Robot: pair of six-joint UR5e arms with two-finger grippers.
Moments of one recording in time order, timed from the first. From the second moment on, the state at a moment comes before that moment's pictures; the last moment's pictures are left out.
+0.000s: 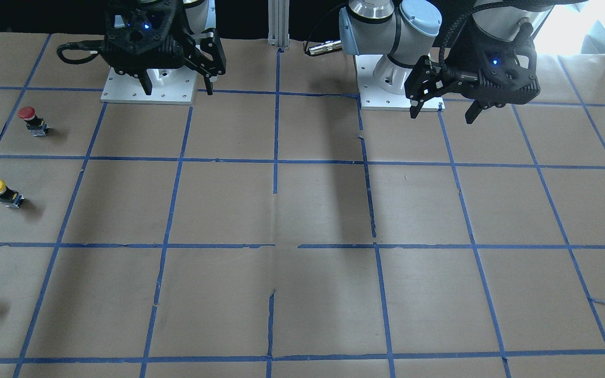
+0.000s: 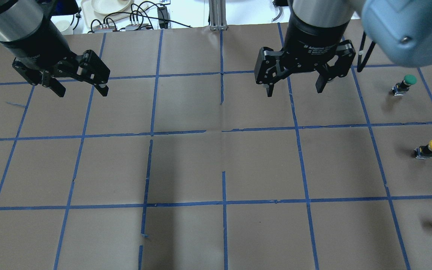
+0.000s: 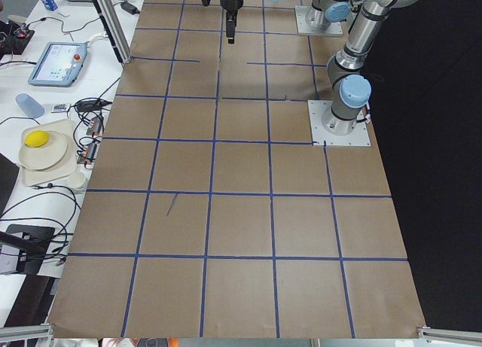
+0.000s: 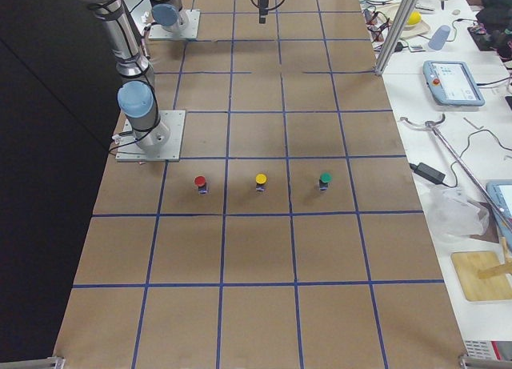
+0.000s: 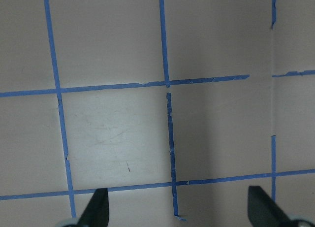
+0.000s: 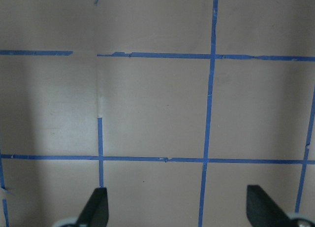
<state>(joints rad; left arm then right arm) -1.50 -1.52 -1.54 -1.68 1.54 0.13 1.79 -1.56 1.42 -1.40 -1.57 0.18</state>
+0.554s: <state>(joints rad) -1.50 -1.50 -1.58 -1.63 1.54 0.13 1.66 -1.54 1.38 -1.40 -1.57 0.18</state>
